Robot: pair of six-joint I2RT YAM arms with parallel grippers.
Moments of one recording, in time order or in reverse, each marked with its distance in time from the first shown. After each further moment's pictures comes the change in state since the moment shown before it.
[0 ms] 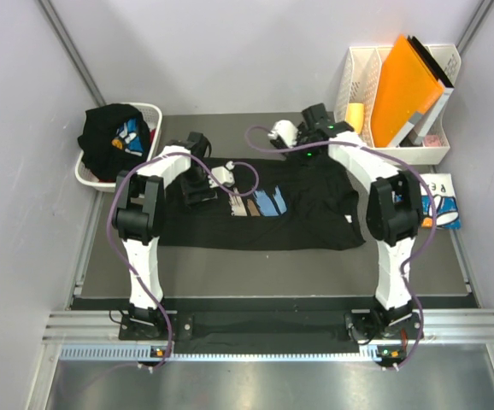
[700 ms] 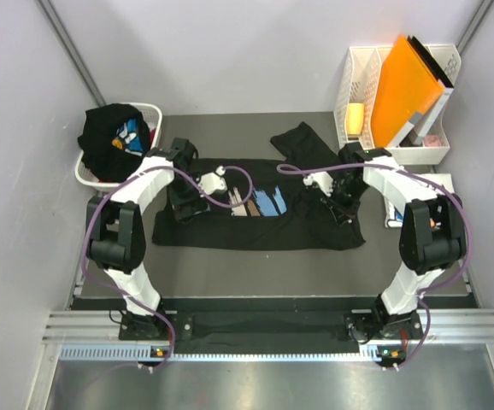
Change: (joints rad) left arm 0.014 -0.329 -0.224 -0.081 0.086 -0.045; right arm -0.163 -0.352 -0.510 -0.377 -0.123 -0.114
